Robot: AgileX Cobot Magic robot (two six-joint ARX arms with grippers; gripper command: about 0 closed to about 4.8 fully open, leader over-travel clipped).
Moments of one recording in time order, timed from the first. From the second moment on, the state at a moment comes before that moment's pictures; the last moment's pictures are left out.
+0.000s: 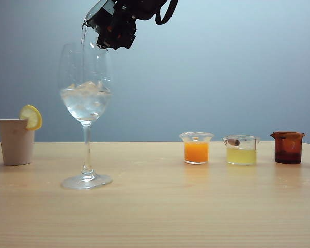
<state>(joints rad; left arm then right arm) -0.35 0.71 0.85 -0.26 0.27 -0.08 0.86 1.64 1.24 0.21 0.16 -0.95</state>
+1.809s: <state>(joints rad) -0.35 0.71 0.85 -0.26 0.27 -0.08 0.86 1.64 1.24 0.21 0.16 -1.19</state>
